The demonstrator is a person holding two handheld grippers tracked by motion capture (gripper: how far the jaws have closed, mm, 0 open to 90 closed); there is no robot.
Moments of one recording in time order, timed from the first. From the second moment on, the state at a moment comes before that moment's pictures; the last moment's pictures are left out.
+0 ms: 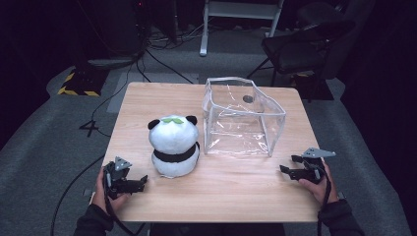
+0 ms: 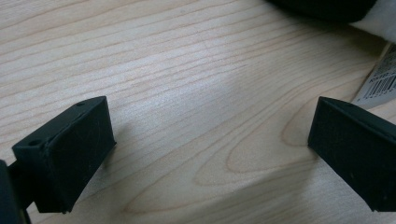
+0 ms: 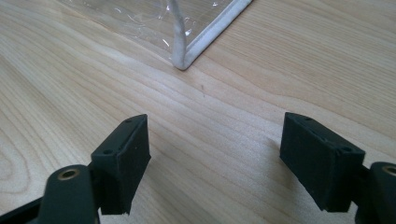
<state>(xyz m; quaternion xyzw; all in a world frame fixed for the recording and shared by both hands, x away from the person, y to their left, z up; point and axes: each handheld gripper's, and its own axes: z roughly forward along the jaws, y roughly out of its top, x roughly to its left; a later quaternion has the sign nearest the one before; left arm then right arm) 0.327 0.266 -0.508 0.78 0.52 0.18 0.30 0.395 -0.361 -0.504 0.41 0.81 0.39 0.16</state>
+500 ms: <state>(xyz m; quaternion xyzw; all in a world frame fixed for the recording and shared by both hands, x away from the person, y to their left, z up) 0.322 0.269 -0.508 0.80 0.49 0.17 0.31 0.393 -0.359 -0.503 0.40 0.83 0.37 0.17</state>
